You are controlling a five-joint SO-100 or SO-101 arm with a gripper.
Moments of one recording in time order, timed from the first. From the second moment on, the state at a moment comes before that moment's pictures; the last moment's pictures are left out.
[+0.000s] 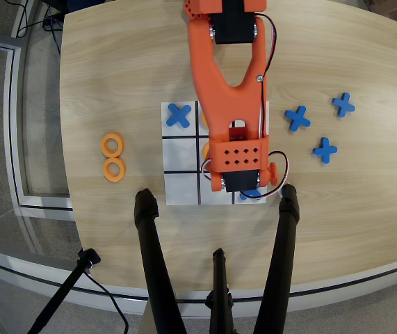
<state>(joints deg) -4.2 65.6 80.7 69.2 -64.7</state>
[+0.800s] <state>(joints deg) -3.5 63.2 80.2 68.3 -65.1</state>
